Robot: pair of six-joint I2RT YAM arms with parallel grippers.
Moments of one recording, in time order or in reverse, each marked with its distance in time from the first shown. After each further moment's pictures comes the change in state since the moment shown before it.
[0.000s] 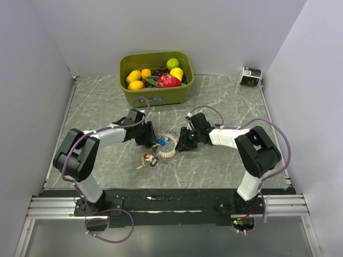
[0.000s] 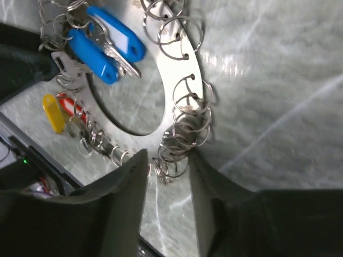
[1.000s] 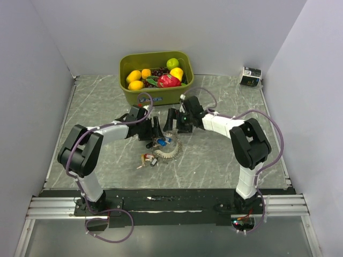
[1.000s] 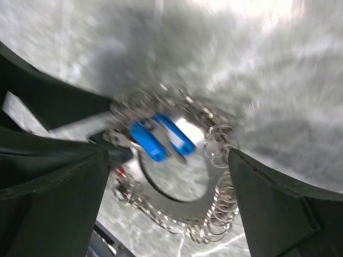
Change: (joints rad) left arm -0.004 0.072 0.071 0.076 0.070 0.035; right arm -0.002 0.152 0.328 -0.088 0.048 -0.042
